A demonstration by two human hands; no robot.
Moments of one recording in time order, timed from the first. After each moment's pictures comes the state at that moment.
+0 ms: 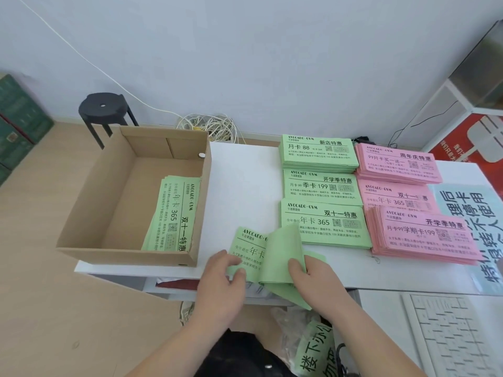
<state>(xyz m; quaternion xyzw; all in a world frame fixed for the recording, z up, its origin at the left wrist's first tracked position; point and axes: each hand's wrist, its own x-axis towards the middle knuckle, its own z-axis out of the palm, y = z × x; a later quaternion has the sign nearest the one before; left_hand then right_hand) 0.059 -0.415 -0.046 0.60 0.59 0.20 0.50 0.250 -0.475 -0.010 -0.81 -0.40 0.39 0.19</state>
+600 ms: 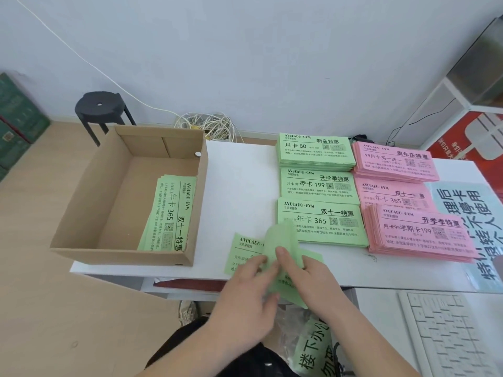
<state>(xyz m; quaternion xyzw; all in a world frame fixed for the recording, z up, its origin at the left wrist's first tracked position) 0.081 -0.437 -0.029 0.84 0.39 0.07 0.36 0.248 -0.477 -0.006 -0.78 -0.35 0.44 0.27</state>
